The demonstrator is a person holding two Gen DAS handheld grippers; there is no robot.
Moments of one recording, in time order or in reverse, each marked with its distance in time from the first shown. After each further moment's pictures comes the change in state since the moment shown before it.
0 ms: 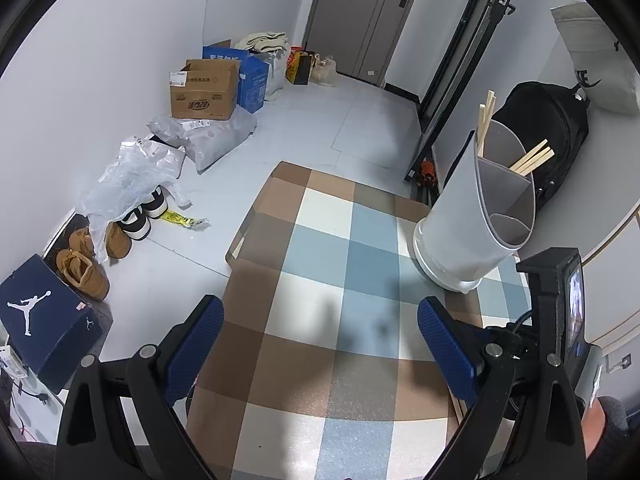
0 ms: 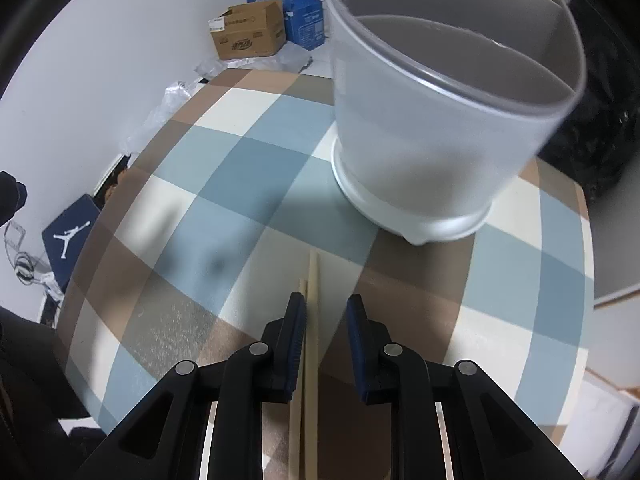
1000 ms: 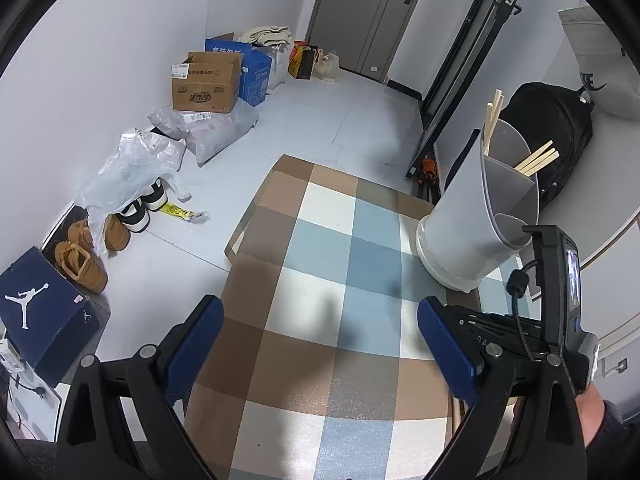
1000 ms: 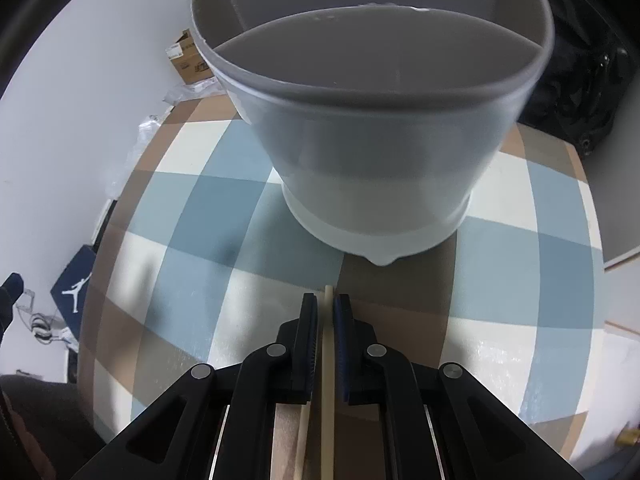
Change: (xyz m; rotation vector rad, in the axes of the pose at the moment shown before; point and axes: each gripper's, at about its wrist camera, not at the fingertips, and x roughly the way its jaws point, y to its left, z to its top) left arm 0.004 0.003 0.002 -0.022 0.020 0.001; right arm -0.004 -0.031 0.004 0.202 0.017 0.027
